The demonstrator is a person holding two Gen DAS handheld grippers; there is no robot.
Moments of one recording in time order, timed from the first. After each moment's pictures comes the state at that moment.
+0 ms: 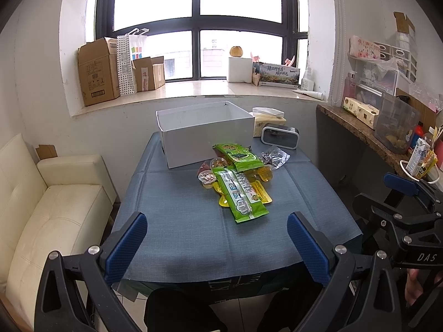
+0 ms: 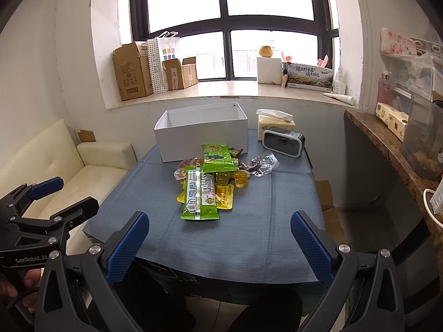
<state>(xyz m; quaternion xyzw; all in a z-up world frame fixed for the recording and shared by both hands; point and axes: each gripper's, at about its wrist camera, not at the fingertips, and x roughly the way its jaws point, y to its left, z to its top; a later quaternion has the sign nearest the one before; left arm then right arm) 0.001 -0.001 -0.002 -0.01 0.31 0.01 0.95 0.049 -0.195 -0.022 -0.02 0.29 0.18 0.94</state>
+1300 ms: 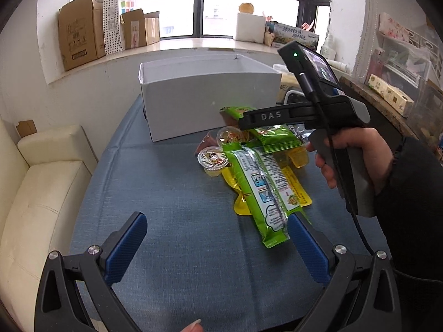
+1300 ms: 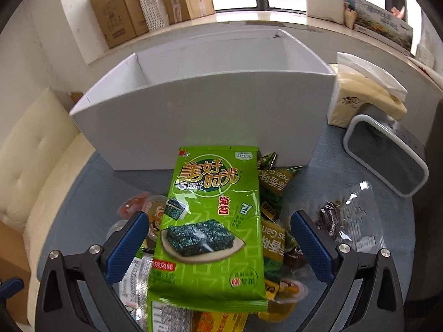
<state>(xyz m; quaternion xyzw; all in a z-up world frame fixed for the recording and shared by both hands) 0.148 0.025 -0.100 -0.03 0.40 0.01 0.92 0.383 -0.077 -0.147 -0.05 0.45 0.26 0.85</state>
